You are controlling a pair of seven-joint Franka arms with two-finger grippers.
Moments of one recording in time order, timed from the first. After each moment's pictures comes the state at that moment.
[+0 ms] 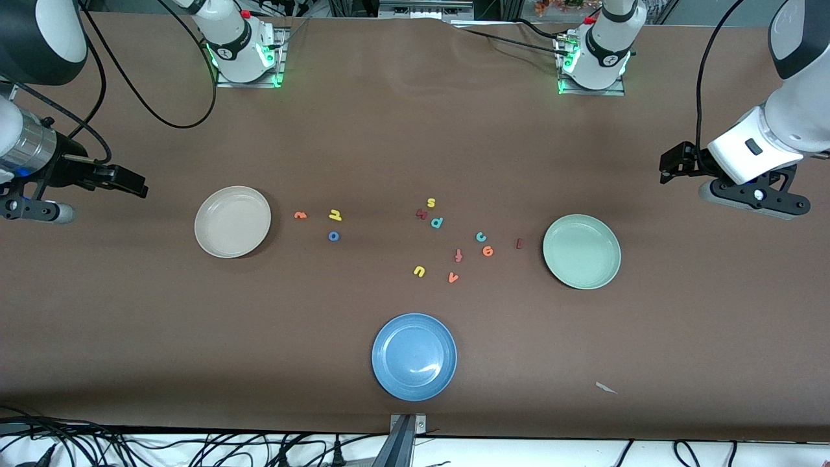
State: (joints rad) left arm -0.02 0.09 -0.07 -1.61 0.02 1.61 0.15; right arm 0.06 0.14 -0.03 -1.58 0.00 1.64 0.16
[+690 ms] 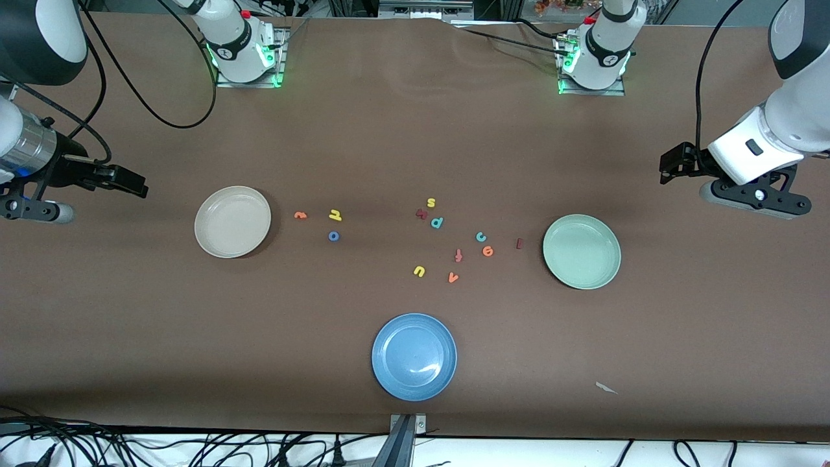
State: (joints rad) left arm -0.02 0.09 -0.07 -1.61 0.02 1.61 0.13; right arm 0.06 0.14 -0.03 -1.58 0.00 1.64 0.16
